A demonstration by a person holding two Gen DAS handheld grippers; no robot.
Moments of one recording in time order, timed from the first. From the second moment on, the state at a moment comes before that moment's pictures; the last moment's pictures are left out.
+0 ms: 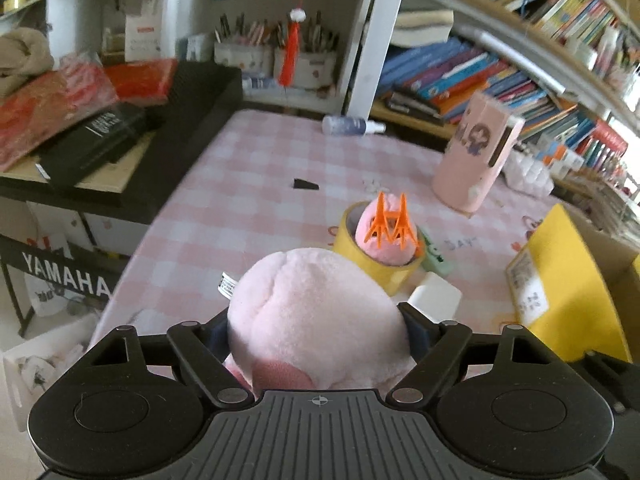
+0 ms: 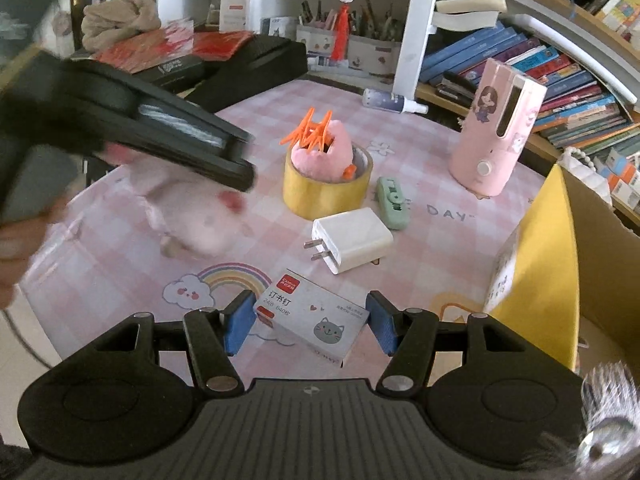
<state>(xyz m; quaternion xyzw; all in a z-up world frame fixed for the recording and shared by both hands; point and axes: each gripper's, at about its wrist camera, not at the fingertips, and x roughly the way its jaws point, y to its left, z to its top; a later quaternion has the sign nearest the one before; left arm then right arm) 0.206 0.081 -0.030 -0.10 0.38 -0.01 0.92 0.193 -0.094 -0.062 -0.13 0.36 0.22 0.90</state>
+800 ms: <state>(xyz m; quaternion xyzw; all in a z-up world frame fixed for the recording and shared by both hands) 0.065 0.102 -0.007 -0.11 0.35 -0.05 0.93 0.078 -0.093 -0.023 -0.07 0.34 0.17 0.92</state>
